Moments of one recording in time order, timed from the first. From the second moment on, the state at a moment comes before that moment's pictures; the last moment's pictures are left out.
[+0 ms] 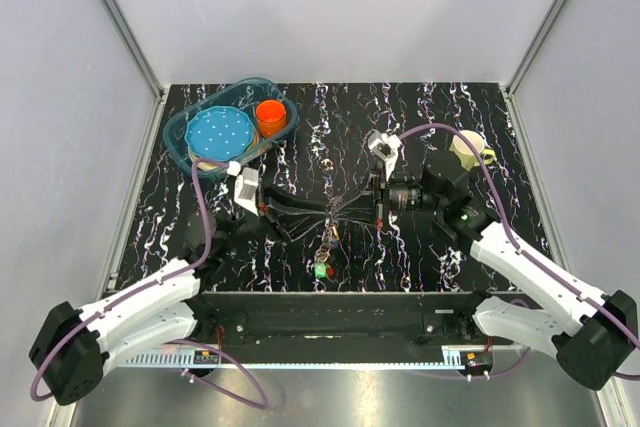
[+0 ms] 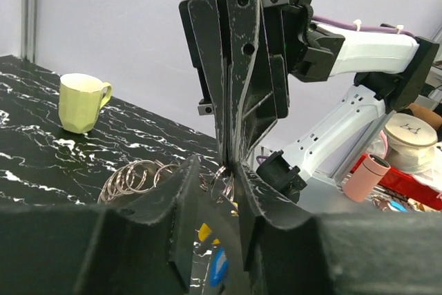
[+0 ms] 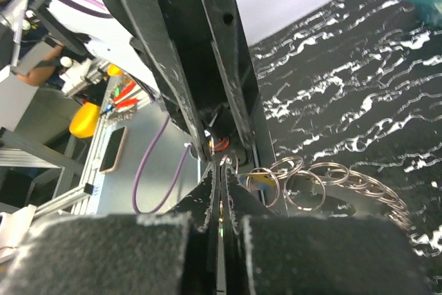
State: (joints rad) left arm -0.76 0.86 0.38 0.91 0.51 -0.60; right arm 0.67 1.03 0.82 0.23 -0.86 0.54
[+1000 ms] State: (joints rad) left arm -0.73 0.91 0.76 0.12 0.86 -0.22; right arm 0.67 1.19 1.33 -0.81 -0.94 0.05
